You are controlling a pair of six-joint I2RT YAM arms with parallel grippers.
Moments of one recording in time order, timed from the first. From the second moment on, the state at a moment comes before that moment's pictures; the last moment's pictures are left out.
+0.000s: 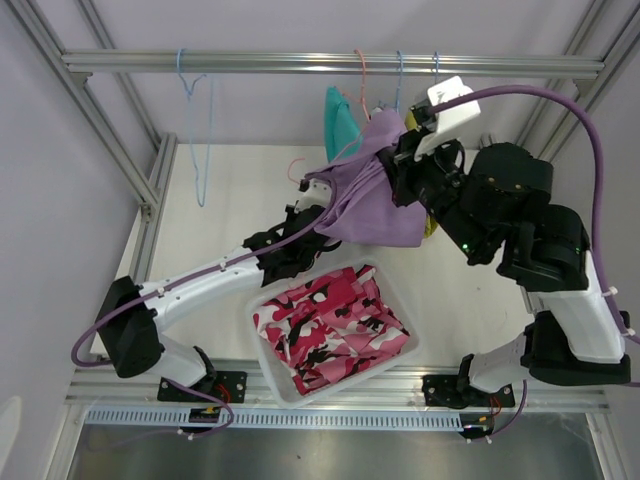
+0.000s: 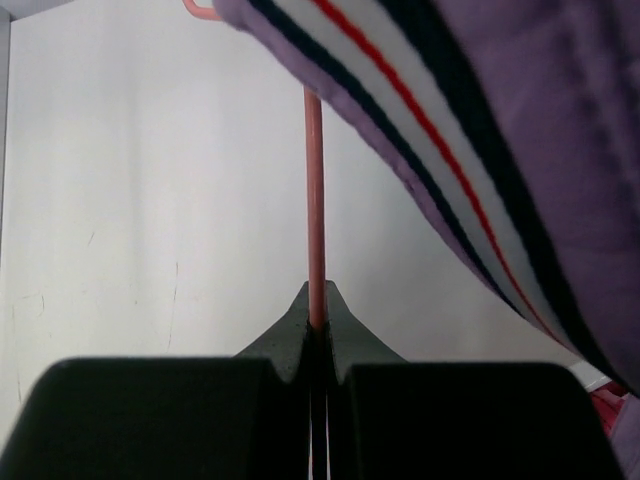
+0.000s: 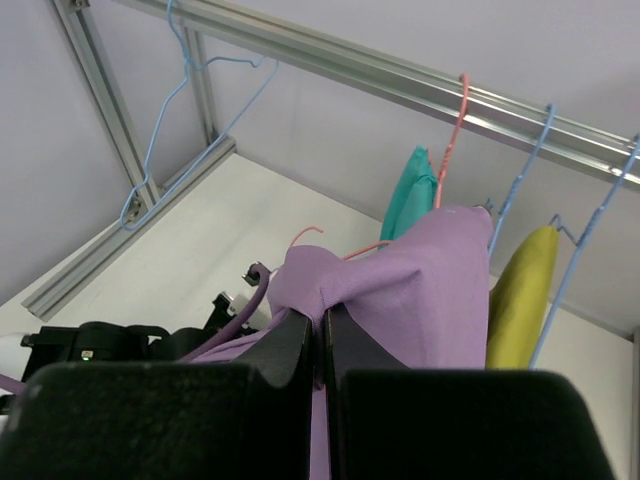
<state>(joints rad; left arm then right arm) -0.91 1.46 1.17 -0.41 -0.79 -0.27 1.23 1.44 2.32 -0.86 0.70 -0.06</state>
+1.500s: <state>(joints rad) -0.81 1.14 1.11 -0.48 -0.80 -0.18 1.24 0.79 1.62 -0.81 0.71 0.12</state>
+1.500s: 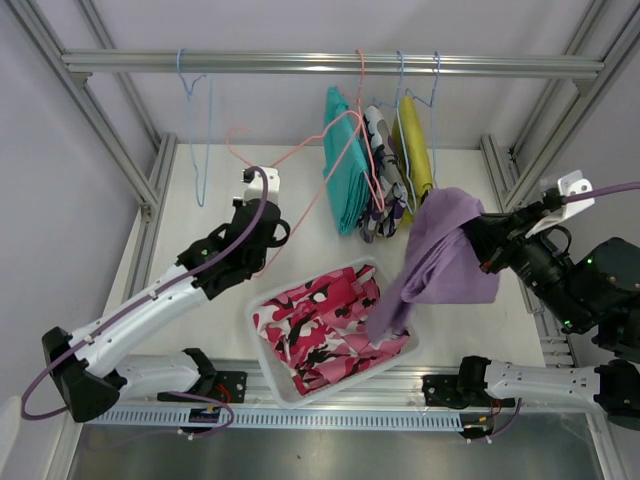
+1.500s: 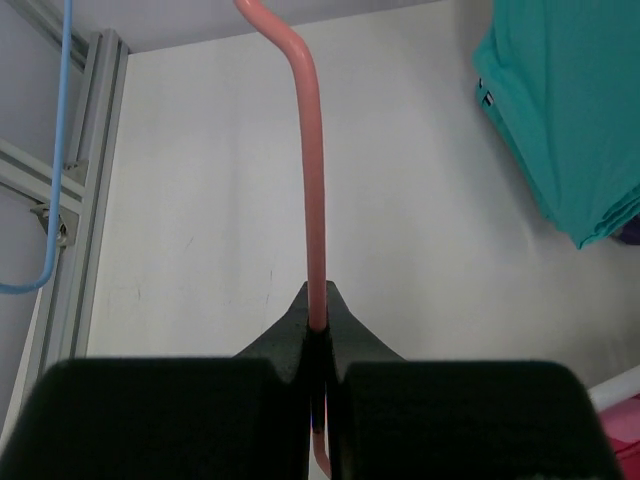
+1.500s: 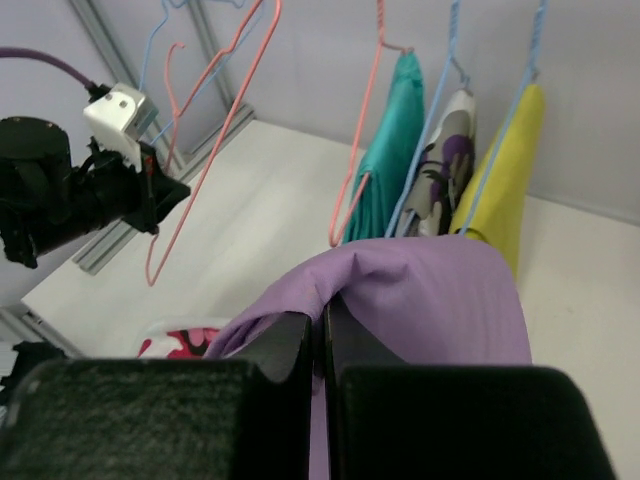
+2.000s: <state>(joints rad) -0.81 1.09 1.11 -0.48 -0.77 -0.18 1.24 0.89 1.39 -0.65 0.53 0.24</state>
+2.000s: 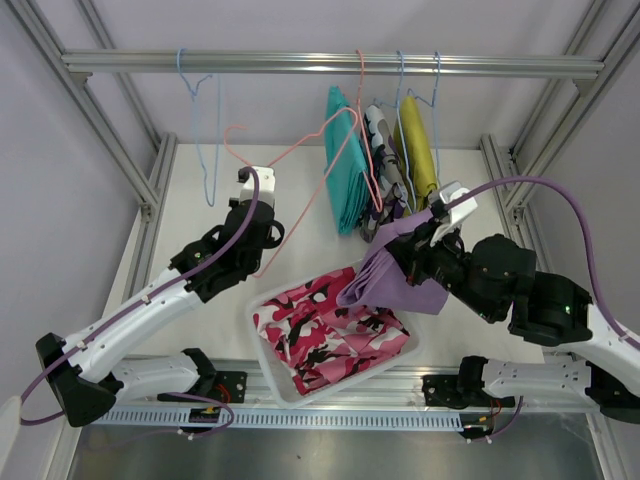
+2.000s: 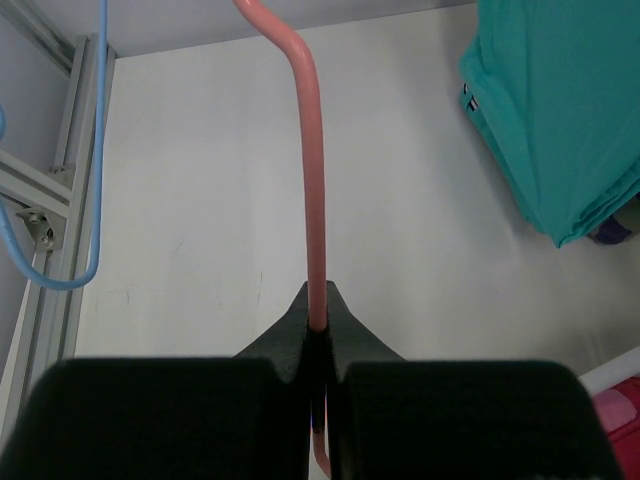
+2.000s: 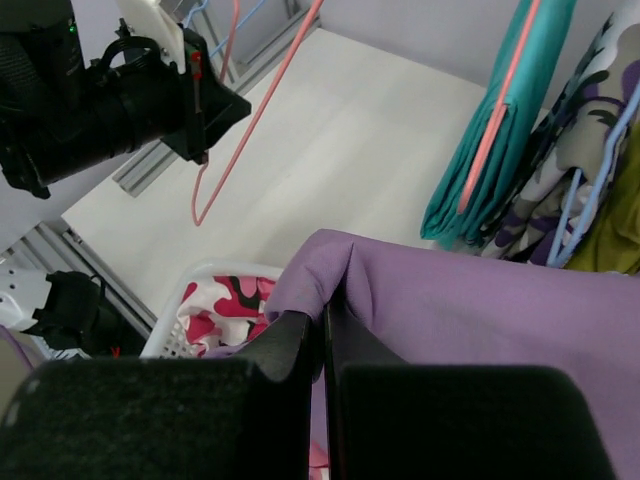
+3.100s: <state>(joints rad) -0.81 1.08 1.11 -0.49 -0.75 -0.18 1.35 1.24 1.03 -0.26 0.18 0.34</state>
